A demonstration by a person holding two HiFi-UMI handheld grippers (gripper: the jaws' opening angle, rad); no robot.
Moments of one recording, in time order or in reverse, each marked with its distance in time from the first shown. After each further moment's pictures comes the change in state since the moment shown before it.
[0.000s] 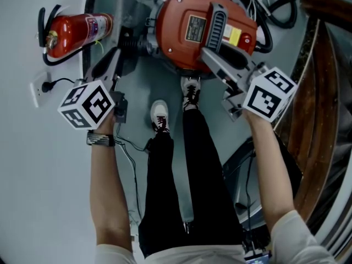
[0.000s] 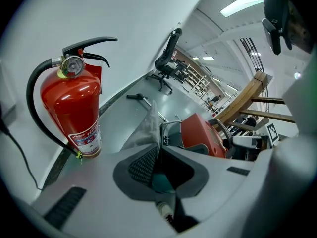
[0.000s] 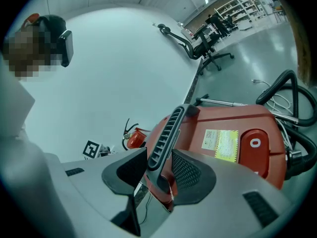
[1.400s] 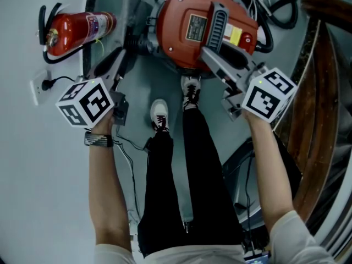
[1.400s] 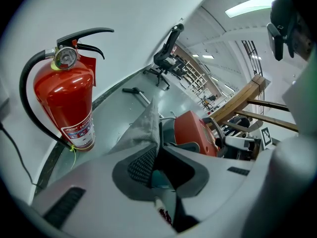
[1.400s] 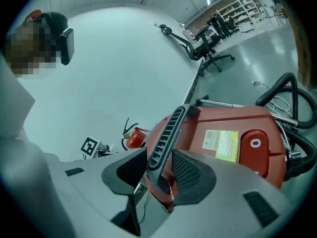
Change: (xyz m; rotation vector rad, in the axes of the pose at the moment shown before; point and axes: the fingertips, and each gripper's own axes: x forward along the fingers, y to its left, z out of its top) left arm 0.001 -0.014 -0.008 -0.040 0.072 -0.064; right arm 0.001 0.001 -0.001 -0.016 -0.003 -0.009
